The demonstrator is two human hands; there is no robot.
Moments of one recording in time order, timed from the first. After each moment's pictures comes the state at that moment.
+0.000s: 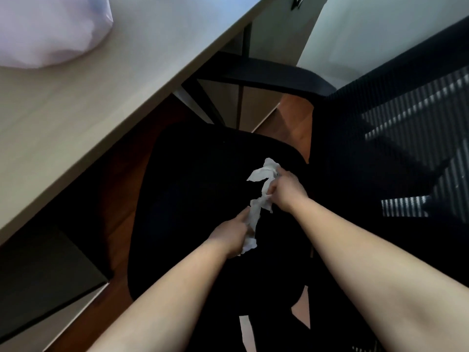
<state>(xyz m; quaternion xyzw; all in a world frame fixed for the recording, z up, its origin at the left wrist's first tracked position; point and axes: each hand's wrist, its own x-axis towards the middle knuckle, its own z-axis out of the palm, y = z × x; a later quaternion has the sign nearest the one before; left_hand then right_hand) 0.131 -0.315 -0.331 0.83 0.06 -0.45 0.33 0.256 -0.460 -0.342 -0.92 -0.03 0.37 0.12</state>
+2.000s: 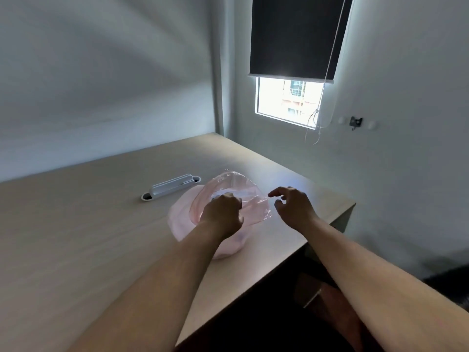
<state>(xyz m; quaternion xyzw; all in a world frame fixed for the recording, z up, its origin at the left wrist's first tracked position) 0.209 -0.111 0.113 0.98 0.11 0.11 0.11 0.311 -0.262 0.097 -0.91 -0.24 -0.04 0.34</state>
